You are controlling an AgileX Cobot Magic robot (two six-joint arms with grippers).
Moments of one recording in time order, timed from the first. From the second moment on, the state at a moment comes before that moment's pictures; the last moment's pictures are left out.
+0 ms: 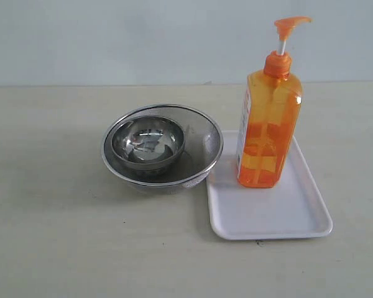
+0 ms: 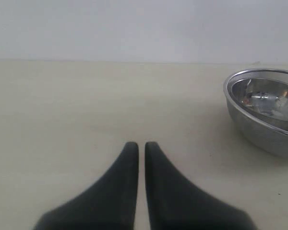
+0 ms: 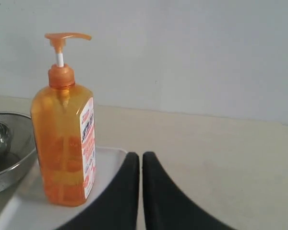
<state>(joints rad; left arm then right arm) 0.01 0.00 0.00 -0.08 0.31 0.03 0.14 0.12 -0.32 -0.04 0.41 -0.03</state>
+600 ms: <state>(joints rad) 0.01 0.00 0.00 -0.08 0.31 0.03 0.14 0.01 -0.09 0.01 0.21 -0.03</state>
